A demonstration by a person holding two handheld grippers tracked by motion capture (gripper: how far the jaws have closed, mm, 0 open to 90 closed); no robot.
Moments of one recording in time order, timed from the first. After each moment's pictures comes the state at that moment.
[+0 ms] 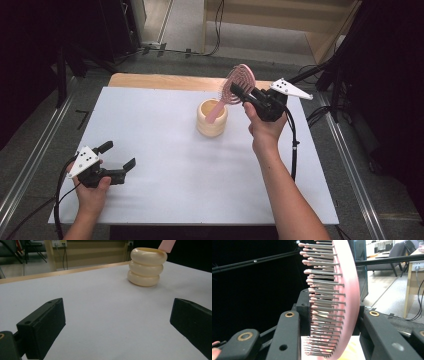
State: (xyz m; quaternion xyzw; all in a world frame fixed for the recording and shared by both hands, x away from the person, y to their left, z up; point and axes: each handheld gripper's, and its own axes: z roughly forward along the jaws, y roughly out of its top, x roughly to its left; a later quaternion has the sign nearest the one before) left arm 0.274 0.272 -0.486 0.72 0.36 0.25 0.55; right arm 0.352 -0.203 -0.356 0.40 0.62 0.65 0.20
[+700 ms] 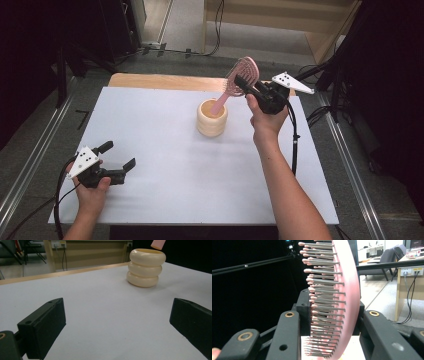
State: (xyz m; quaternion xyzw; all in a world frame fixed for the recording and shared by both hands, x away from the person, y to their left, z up) left arm 0.273 0.273 -0.486 0.71 0.35 0.25 0.55; right arm 0.371 -0.211 -0.355 0.41 0.60 0.65 0.22
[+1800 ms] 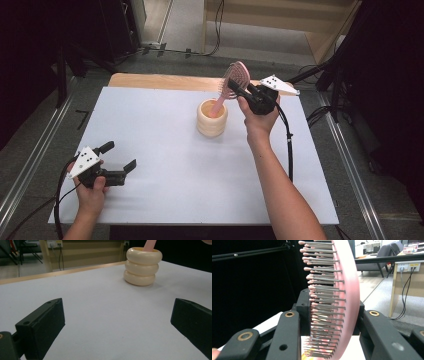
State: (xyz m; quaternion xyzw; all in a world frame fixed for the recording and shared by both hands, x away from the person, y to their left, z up) left arm 0.274 0.272 -0.487 0.72 0.34 0.24 0.55; right arm 0.389 -0.197 -0.381 0.41 0.62 0.63 0.24
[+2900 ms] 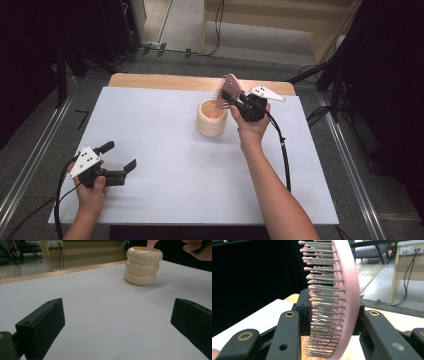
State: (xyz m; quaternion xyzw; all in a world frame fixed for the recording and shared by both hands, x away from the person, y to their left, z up) left arm 0.274 0.272 -0.487 0.72 0.34 0.24 0.55; right arm 0.398 -0.184 -0.422 0.43 0.63 0.60 0.21
